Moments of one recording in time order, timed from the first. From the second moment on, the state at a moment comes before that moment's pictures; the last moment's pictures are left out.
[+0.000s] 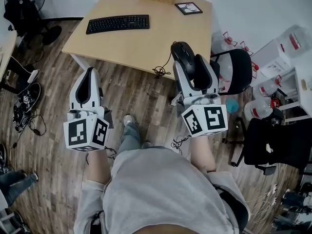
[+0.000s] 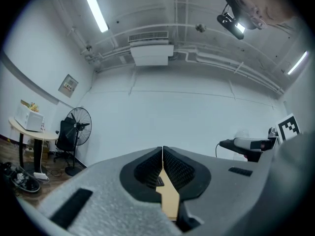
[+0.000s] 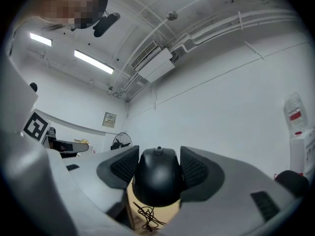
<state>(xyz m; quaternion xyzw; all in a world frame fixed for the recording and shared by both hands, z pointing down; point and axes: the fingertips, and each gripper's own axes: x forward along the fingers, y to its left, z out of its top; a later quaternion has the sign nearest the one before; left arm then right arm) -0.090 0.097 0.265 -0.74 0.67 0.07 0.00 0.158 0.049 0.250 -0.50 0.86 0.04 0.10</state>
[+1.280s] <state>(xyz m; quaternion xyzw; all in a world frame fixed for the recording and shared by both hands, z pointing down) -0.209 -0.164 0.252 -0.78 0.62 0.07 0.03 0.070 -0.176 0.246 -0.60 0.80 0.05 0.09</state>
